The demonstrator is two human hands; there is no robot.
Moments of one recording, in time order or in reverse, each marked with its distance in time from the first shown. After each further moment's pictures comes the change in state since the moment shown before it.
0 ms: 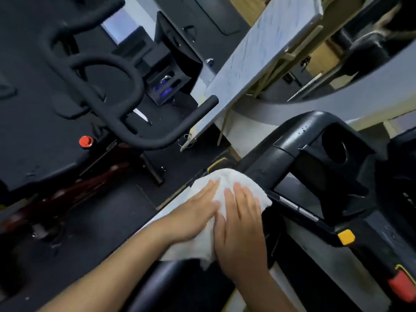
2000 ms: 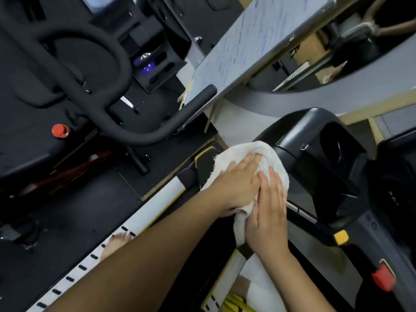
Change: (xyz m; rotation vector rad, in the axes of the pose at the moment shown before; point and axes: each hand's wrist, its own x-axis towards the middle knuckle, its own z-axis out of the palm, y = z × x) left_hand 0.103 0.053 0.014 0.209 0.009 0.104; right_hand 0.040 0.042 -0.004 0.018 -0.003 0.186
